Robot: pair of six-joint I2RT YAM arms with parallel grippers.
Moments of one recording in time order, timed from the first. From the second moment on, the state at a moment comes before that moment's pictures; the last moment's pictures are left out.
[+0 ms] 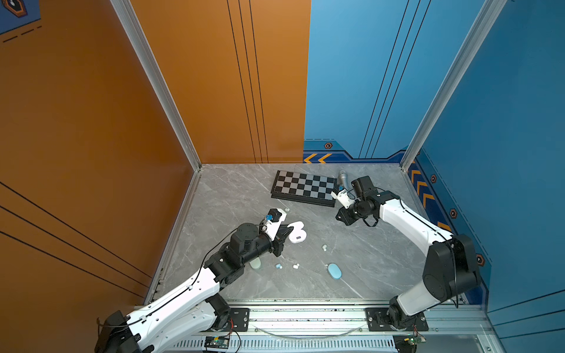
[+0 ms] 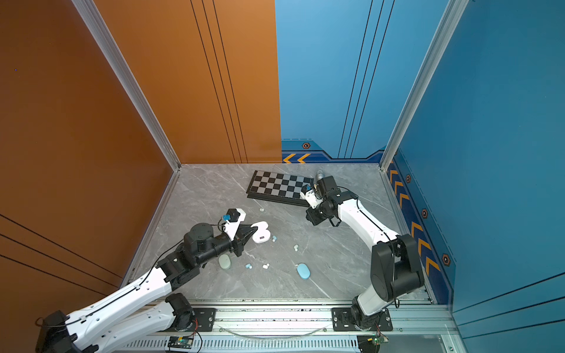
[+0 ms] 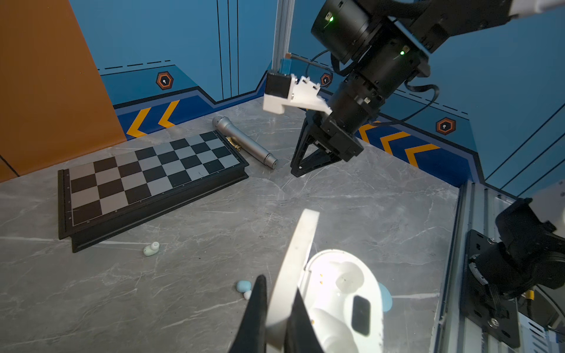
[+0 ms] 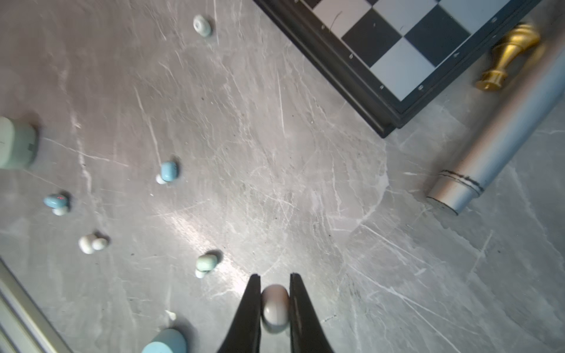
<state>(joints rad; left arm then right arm) -0.74 0.89 0.56 0.09 0.12 -0.09 0.32 1.53 1.20 -0.71 -0.34 -0.17</state>
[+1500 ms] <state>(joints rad) -0.74 1.11 0.58 0.32 0.16 -0.07 0.58 1.31 1.06 -0.40 -0.66 0.45</state>
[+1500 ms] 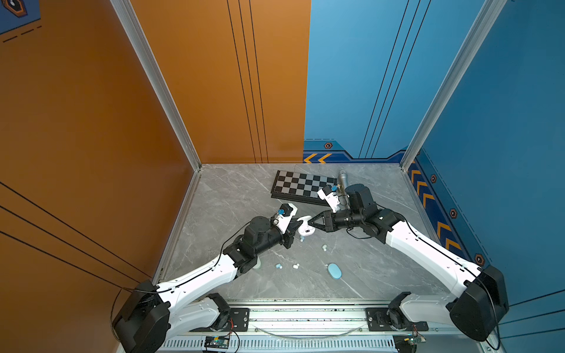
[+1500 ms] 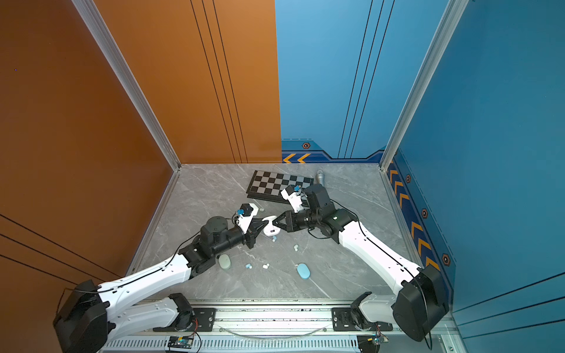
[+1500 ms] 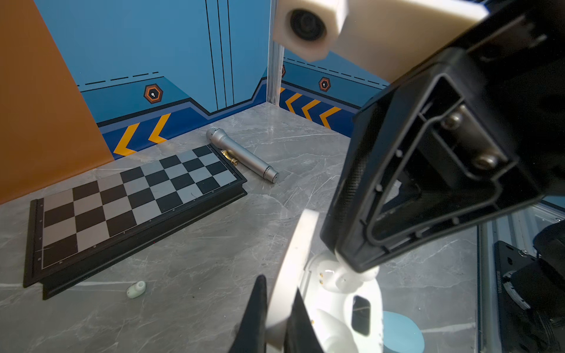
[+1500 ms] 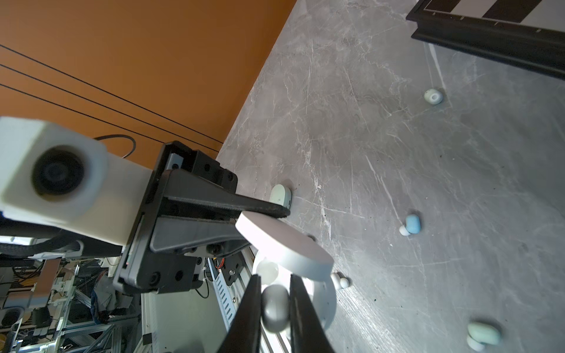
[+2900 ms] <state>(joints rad) -0.73 1.10 0.61 0.32 0.14 -0.08 0.60 1.24 1.11 -0.43 -0.48 0.44</state>
